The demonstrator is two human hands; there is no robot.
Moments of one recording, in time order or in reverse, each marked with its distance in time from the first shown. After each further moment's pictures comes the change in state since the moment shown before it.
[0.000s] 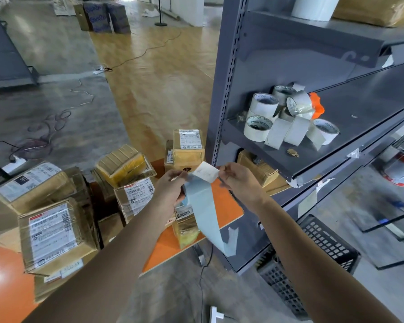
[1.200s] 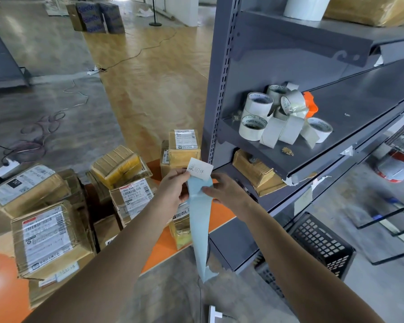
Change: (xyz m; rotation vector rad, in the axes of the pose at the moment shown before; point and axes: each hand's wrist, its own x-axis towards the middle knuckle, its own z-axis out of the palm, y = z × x) left_hand -0.013 0.005 0.013 -0.070 -0.131 -0.034; right_hand 0.003 0.024 0.016 -0.006 -0.089 0.239
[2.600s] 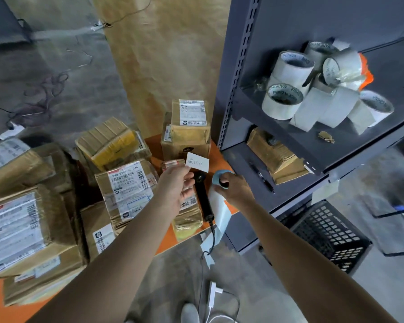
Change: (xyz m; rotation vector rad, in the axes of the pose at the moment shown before) left_hand 0.049 -0.035 0.000 -0.041 0.191 -0.178; right_hand 0.107 0.105 -0.001 -0.666 0.165 -0.011
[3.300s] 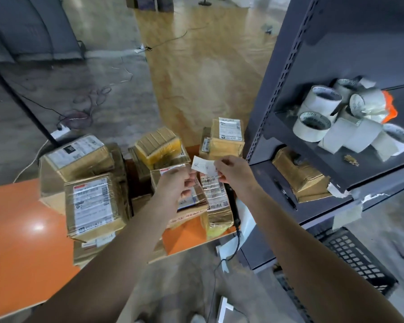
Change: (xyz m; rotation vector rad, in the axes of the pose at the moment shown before) left_hand -0.062 0.041 -0.087 0.047 0.107 0.128; right_hand -0.059 -0.160 -0.037 0.749 -0.066 -0.040
